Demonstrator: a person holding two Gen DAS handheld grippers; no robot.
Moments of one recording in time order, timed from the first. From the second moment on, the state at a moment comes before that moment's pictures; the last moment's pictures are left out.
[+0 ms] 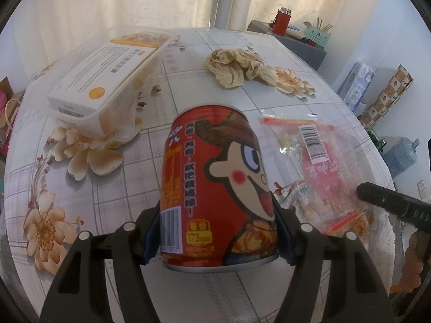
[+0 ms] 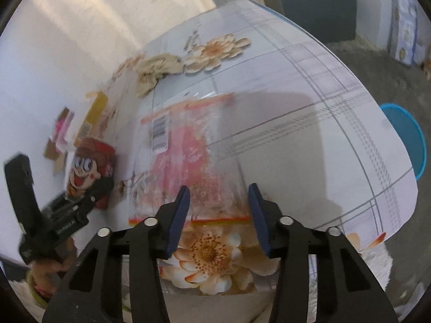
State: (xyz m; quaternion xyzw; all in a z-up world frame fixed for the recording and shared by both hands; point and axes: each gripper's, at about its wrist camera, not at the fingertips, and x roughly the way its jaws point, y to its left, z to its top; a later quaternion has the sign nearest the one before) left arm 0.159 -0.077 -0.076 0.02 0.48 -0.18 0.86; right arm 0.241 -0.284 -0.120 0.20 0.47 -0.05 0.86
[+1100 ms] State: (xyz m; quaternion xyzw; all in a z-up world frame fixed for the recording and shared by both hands) left arm 0.127 -0.071 -0.046 0.01 0.42 -0.20 0.89; right arm 0.204 -0.289 -0.077 0.14 0.39 -0.13 0.90
